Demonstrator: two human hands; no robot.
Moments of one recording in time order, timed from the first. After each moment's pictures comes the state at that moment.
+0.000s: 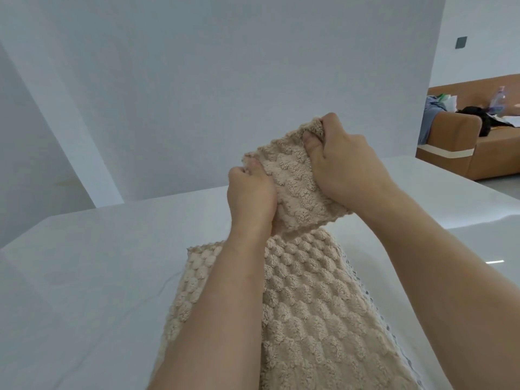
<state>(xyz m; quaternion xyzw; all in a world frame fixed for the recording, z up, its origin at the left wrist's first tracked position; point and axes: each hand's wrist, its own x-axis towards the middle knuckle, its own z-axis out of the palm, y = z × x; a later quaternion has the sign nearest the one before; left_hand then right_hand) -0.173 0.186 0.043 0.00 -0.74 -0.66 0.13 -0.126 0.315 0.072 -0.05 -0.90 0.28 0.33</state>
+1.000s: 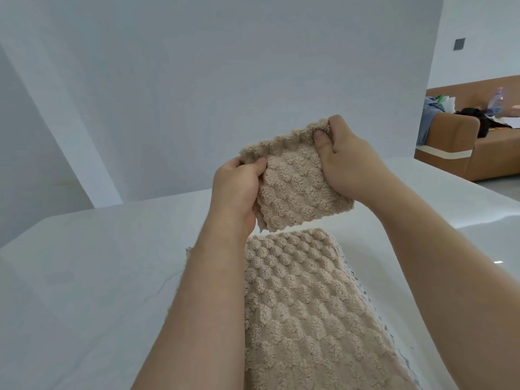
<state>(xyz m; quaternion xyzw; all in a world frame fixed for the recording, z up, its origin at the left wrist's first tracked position) -0.172 0.167 0.059 -0.08 -0.64 -0.76 0.01 -0.134 0.333 0.069 -0.02 -0.89 0.35 0.31</state>
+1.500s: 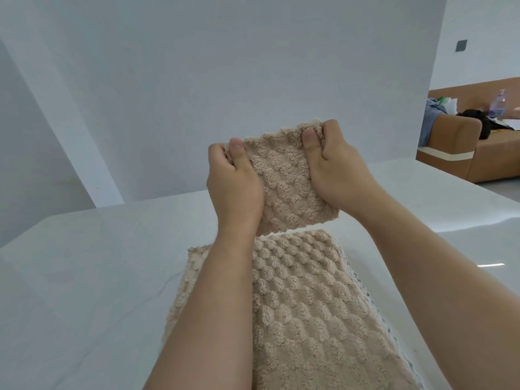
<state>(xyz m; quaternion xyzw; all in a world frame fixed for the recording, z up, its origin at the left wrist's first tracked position) -0.174 0.168 0.050 -0.08 -0.73 -0.59 0.32 -0.133 0.309 0.063 0.01 -0.85 0.41 0.34</state>
